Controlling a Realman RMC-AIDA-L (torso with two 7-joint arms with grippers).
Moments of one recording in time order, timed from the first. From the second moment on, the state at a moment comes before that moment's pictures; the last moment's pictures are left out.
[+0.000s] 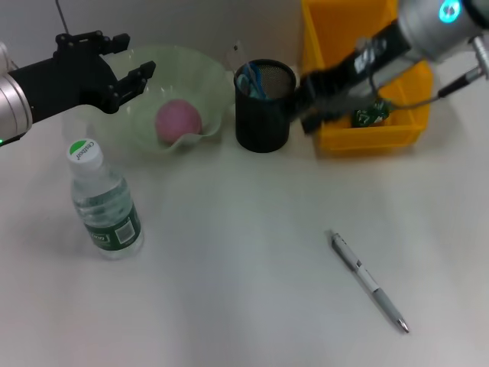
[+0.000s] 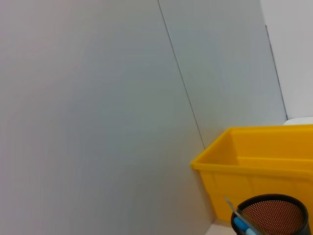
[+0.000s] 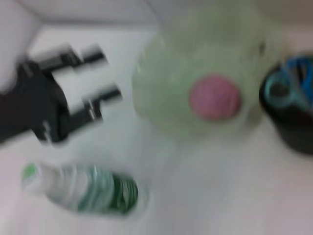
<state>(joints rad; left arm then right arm) -0.44 -2.07 1.23 1.03 1.61 0.92 -1.26 0.93 2.07 -0.94 -1.23 -2.51 -1.80 2.96</state>
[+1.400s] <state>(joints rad) -0.44 -2.07 1.24 1.02 1.59 0.92 -1.25 0.92 2.08 -1.23 -1.09 -2.75 -1.91 2.95</state>
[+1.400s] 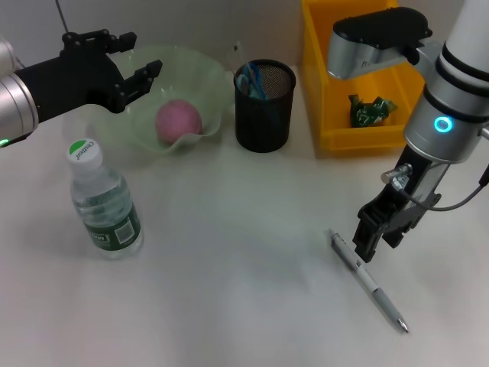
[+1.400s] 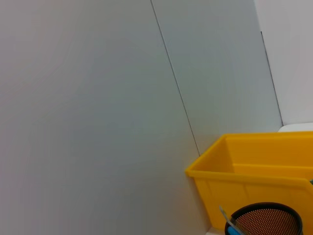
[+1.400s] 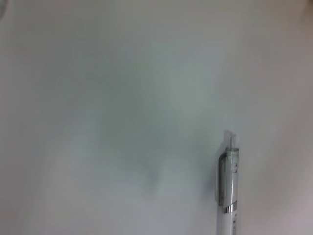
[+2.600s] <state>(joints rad) -0.44 -2.07 1.26 1.02 1.57 0.92 -1.23 0.95 2.09 -1.43 -0.88 -2.67 -1.66 2.94</state>
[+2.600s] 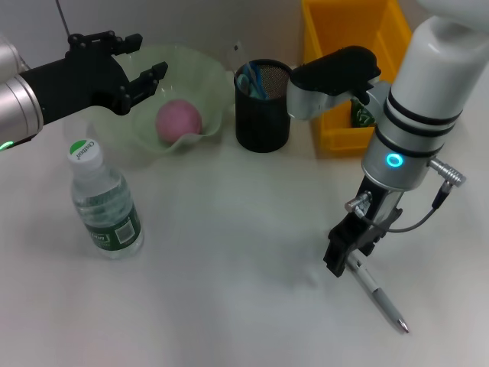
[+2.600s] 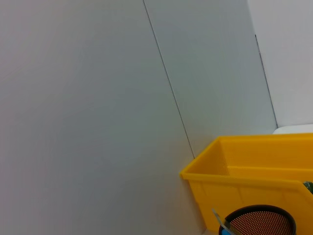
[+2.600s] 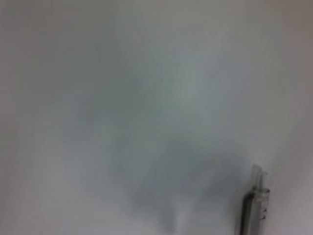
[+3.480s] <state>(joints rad) -0.44 -2.07 1.26 1.02 1.56 0.92 -1.23 0.96 2.08 -1.42 -0.88 -2.70 -1.78 2.96</state>
